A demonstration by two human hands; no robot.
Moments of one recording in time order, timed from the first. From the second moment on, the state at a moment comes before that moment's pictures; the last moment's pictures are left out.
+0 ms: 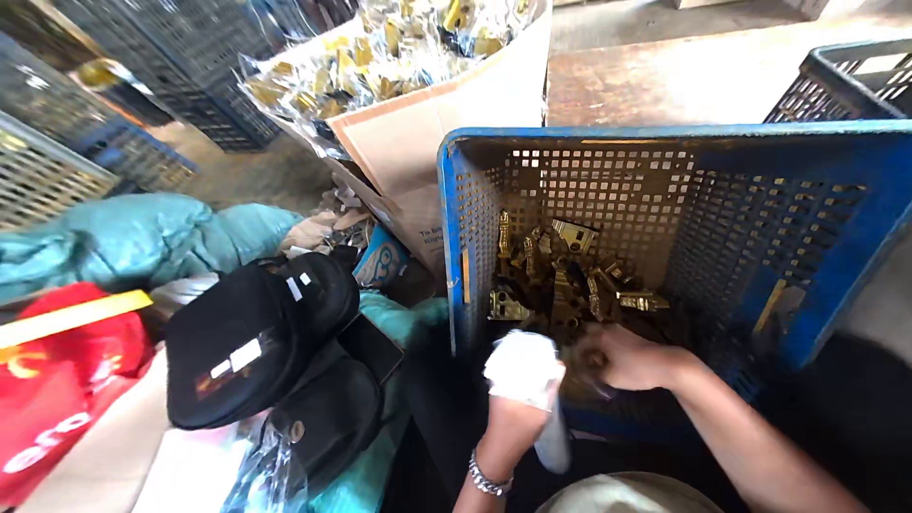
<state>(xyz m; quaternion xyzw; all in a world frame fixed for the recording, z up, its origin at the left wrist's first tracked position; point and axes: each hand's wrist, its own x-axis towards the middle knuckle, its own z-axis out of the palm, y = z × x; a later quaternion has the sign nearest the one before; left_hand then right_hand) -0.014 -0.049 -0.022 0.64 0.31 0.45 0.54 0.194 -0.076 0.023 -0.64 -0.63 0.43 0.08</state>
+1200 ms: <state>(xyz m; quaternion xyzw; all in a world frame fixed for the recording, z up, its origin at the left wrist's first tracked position) -0.034 -0.037 -0.018 0.60 0.36 0.29 0.65 0.159 -0.101 -0.020 -0.51 -0.48 0.56 0.45</state>
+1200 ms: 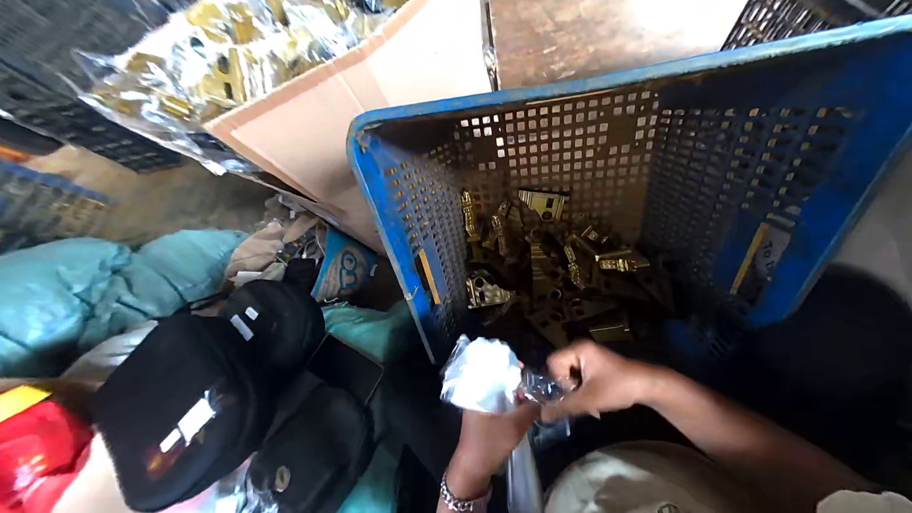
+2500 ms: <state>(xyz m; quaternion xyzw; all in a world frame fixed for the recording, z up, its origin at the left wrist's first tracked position) 0.002 -0.013 -0.033 0.64 0.36 0.46 0.50 0.213 -0.114 -0.020 -0.50 -0.52 0.46 0.52</state>
